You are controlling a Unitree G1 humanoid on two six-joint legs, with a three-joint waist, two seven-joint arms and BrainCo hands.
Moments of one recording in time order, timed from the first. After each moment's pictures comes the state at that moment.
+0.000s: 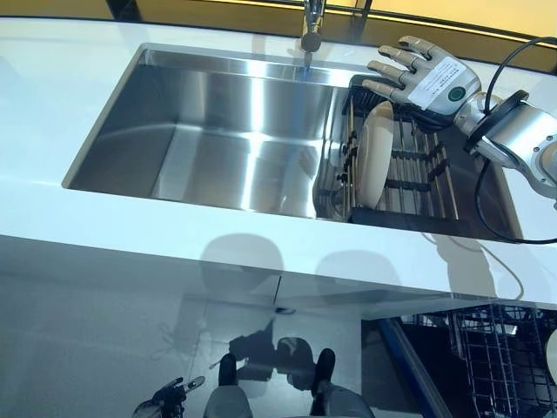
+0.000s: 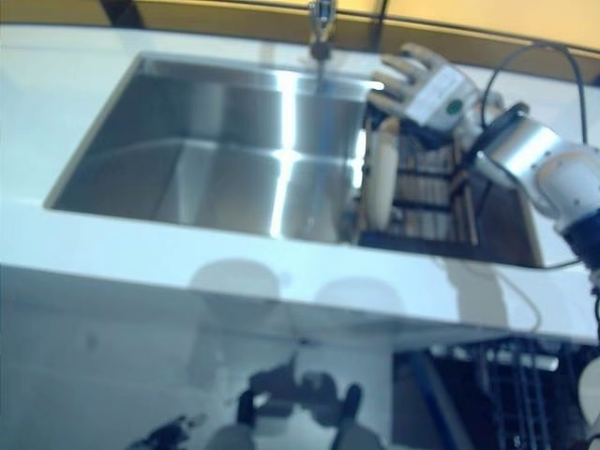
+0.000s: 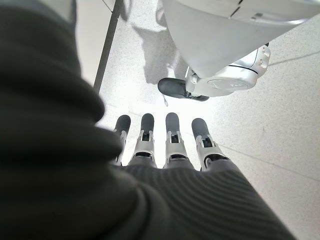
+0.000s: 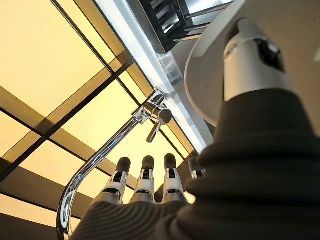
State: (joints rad) left arm 0.02 0.33 -0.10 1.14 -0.42 0.03 -0.12; right arm -1.22 -1.16 0.86 0.33 -0.95 -0.24 -0.22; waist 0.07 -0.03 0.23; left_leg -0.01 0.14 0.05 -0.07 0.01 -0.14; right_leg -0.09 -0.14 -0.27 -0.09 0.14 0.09
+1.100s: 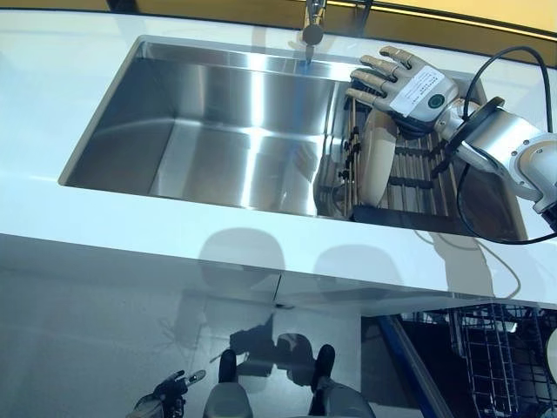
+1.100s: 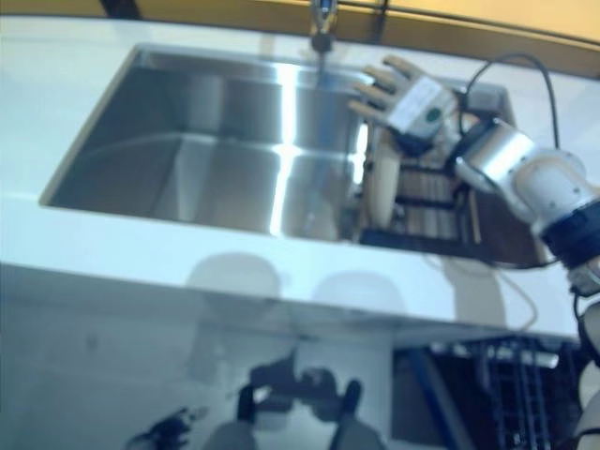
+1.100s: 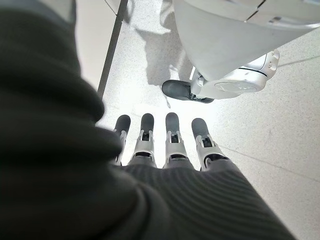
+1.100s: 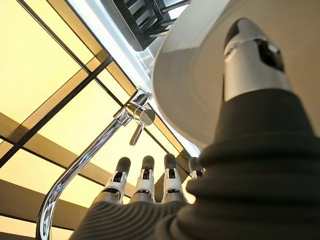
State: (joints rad) left arm -0.01 0.33 -0.10 1.15 -0.42 0.01 -0.13; right arm -1.21 -1.11 0.86 0.34 -0.95 -0.24 -0.20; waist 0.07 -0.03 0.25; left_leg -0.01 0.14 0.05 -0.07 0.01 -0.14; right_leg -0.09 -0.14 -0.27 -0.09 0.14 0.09
